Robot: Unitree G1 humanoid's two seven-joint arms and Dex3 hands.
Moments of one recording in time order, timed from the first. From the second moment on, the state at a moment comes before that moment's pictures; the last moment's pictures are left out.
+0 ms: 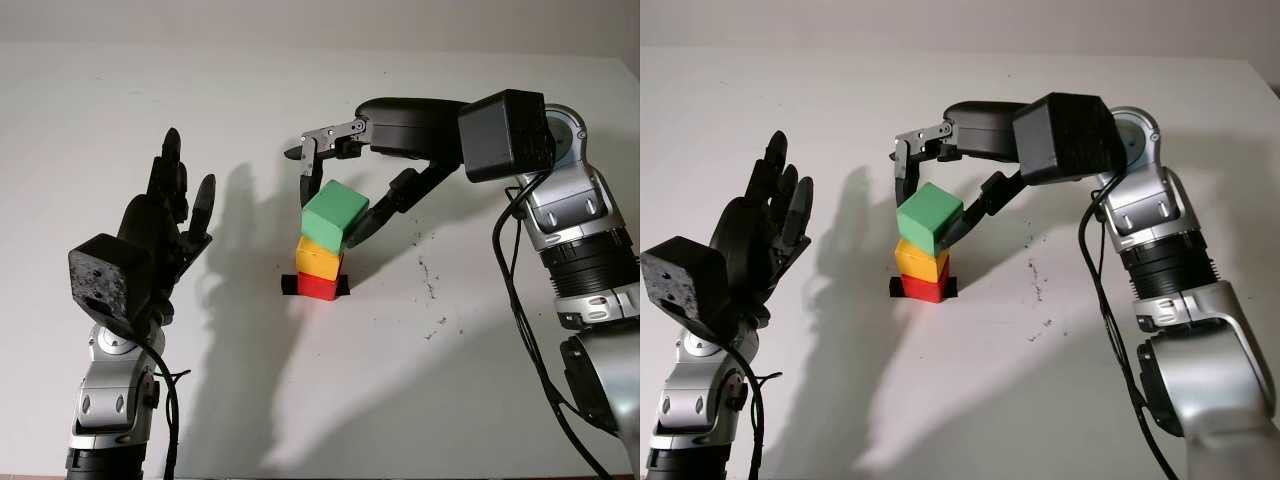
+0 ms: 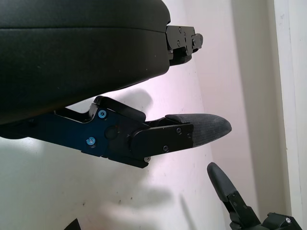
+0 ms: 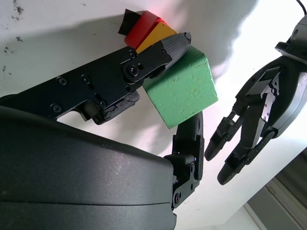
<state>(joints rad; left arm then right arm) -0.19 0.19 0.15 -0.18 -0.04 0.19 -0.05 -0.99 -0.51 0.22 0.40 -0.08 -0.20 1.01</state>
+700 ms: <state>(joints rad) -0.19 0.17 0.14 -0.20 -0.04 0.21 -0.03 -0.99 -0.49 0.22 0.43 -0.07 -0.24 1.01</state>
